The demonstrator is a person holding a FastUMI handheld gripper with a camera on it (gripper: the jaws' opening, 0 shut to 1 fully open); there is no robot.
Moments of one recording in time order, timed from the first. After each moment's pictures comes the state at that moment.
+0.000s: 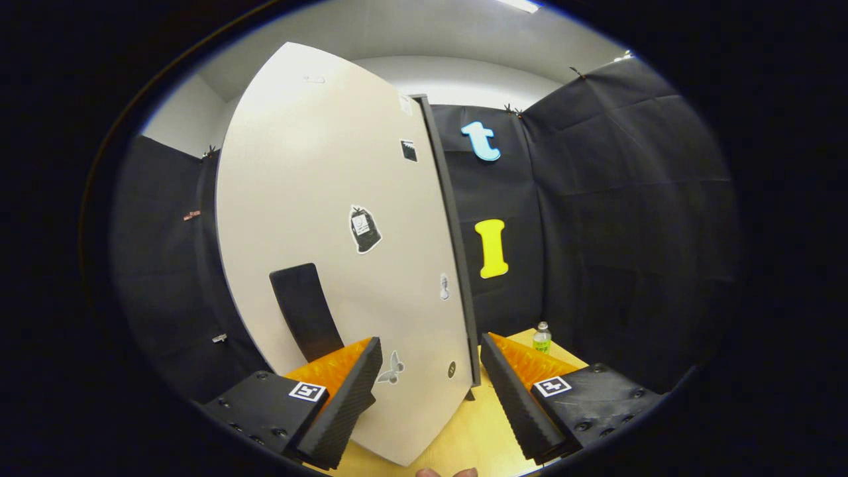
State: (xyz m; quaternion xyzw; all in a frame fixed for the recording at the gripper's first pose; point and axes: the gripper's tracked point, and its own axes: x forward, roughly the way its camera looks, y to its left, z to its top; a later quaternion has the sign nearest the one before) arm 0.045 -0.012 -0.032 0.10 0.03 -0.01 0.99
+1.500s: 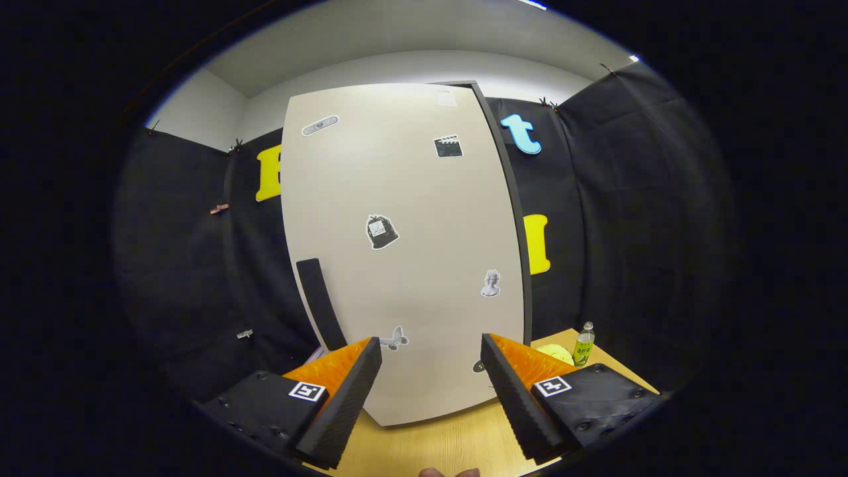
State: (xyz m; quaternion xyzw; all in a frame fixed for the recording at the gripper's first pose) arm 0.066 0.038 -0.031 0.10 0.03 0.04 0.99
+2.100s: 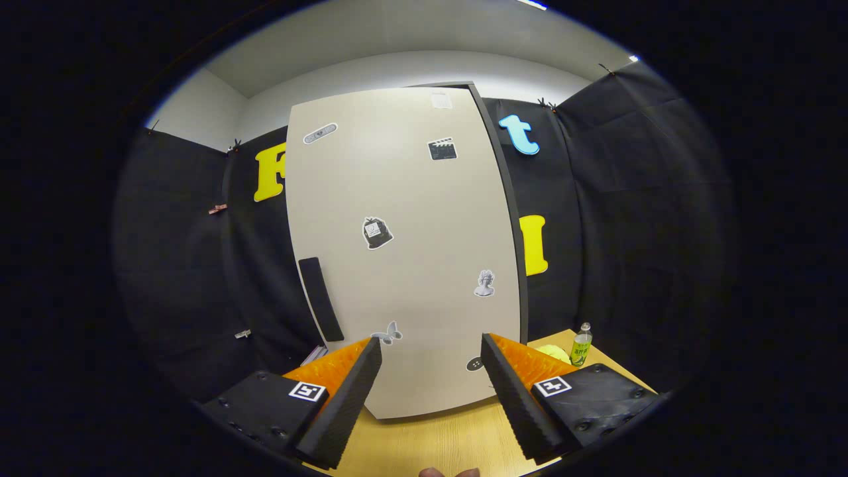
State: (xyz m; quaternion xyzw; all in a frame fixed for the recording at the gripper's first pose) arm 0.066 0.034 -0.032 0.10 0.03 0.04 0.99
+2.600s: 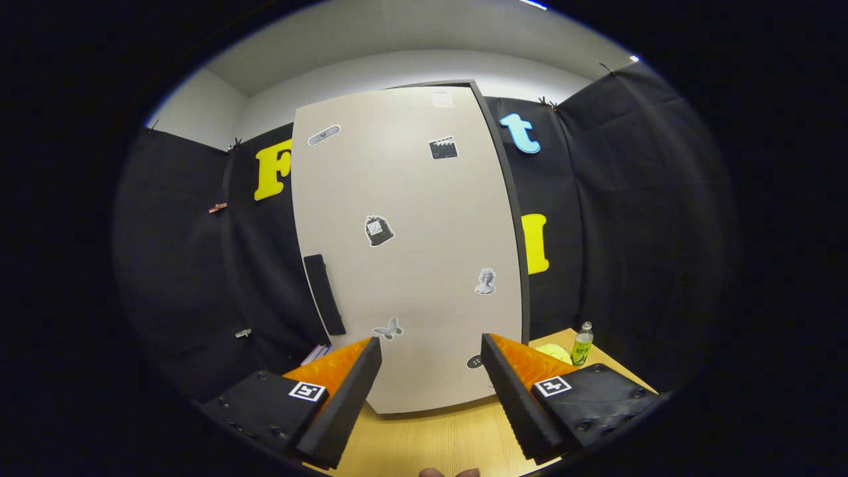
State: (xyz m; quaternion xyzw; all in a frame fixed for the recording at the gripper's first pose) arm 0.068 0.038 -0.033 0.10 0.03 0.04 0.99
